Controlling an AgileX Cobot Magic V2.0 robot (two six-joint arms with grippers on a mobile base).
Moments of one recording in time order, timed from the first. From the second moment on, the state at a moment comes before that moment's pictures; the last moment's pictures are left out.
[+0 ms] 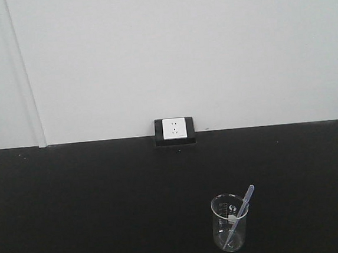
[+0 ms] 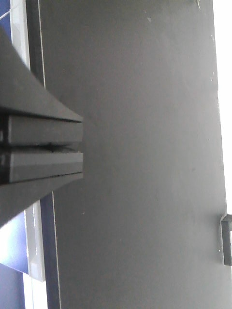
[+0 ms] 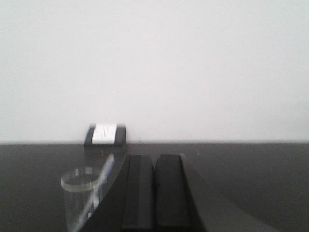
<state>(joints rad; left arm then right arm) -0.07 -0.01 0.03 -0.02 0.01 0.05 0.06 0.03 -0.08 -0.04 -0.04 0.06</state>
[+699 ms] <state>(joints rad) -0.07 -0.01 0.03 -0.02 0.01 0.05 0.06 0.82 -0.47 -0.03 -0.13 0.16</state>
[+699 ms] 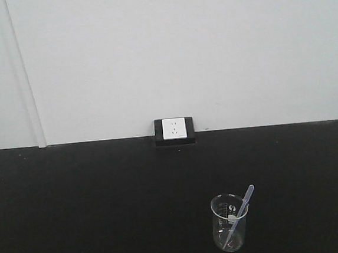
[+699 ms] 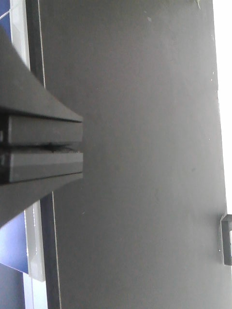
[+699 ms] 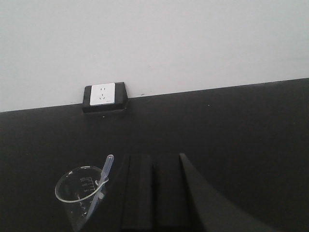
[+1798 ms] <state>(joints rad) -0.07 -0.01 0.03 -0.02 0.01 0.05 0.07 1.64 -0.94 -0.76 -0.38 1.15</state>
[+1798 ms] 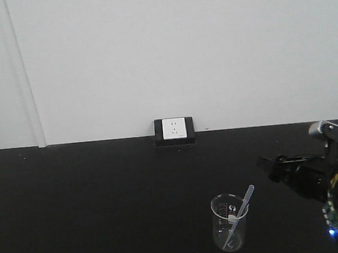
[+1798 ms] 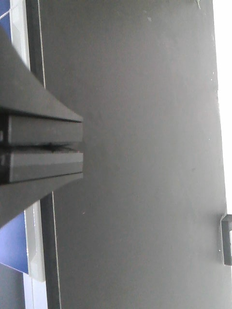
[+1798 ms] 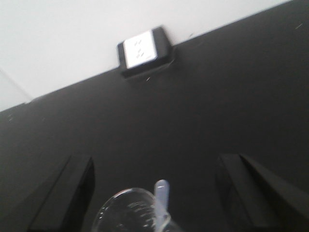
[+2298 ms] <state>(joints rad) -0.07 -0.01 0.03 -0.02 0.01 0.05 0.07 1.92 -1.04 -0.89 -0.55 1.30</state>
